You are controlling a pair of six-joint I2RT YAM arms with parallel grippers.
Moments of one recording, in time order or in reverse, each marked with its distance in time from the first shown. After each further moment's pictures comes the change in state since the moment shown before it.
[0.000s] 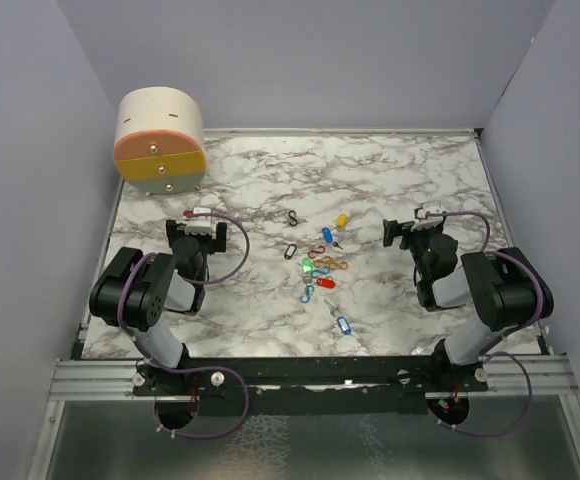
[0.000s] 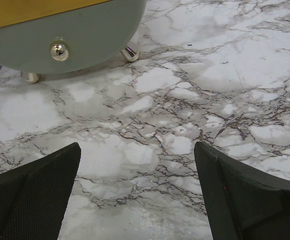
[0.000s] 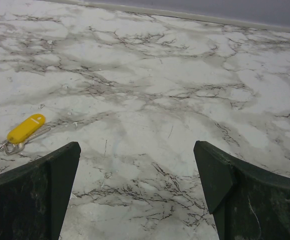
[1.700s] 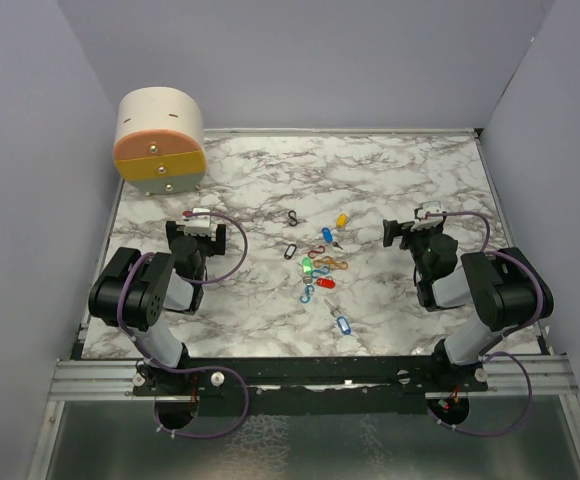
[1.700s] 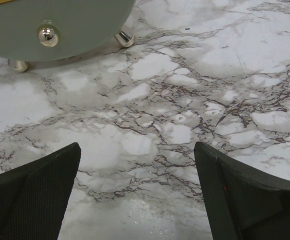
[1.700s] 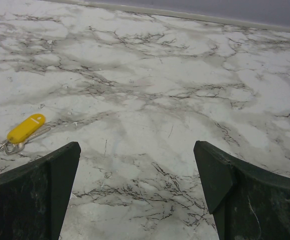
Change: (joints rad) left arm 0.026 0.000 0.003 -0.056 0.039 -0.013; right arm 0.000 0.000 0.000 -0.001 0.000 0.000
